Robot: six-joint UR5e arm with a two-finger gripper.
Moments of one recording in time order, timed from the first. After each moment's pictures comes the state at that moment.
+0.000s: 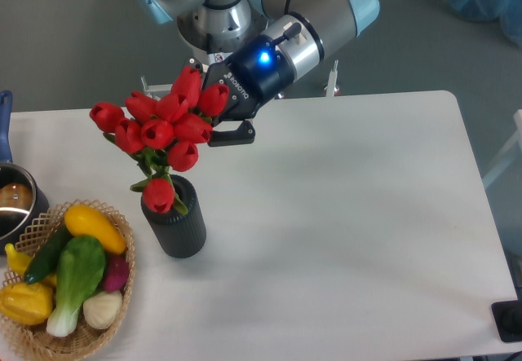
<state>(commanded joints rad) 2.61 -1.66 -1.85 -0.88 0.14 1.00</state>
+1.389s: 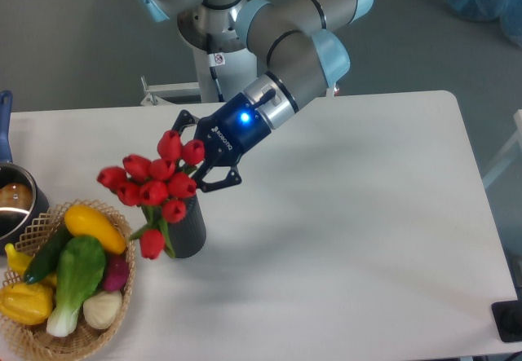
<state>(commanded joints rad) 2.56 -1.75 -1.94 -0.87 0.32 1.07</state>
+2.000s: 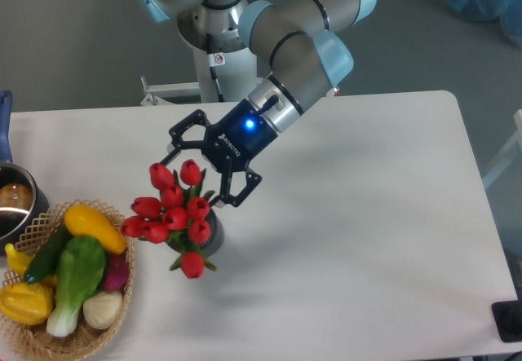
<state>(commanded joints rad) 2.59 -1.74 -1.89 -0.87 0.44 1.07</state>
